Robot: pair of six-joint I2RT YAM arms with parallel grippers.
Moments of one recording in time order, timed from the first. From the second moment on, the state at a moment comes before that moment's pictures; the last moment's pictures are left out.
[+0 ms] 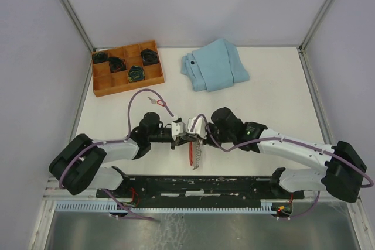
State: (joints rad) left arm -0.66 1.34 0.33 0.71 0.82 0.32; right arm 0.96 1.22 0.79 -0.30 -0.21 -0.43
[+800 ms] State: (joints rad) left arm -0.65 1.35 0.33 0.68 0.85 0.32; right arm 1.01 1.26 0.78 -0.25 -0.13 -0.47
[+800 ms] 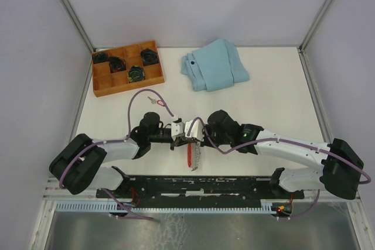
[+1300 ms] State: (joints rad) left arm -0.65 1.35 0.33 0.68 0.85 0.32; right arm 1.02 1.25 0.78 -0.26 -0.13 -0.47
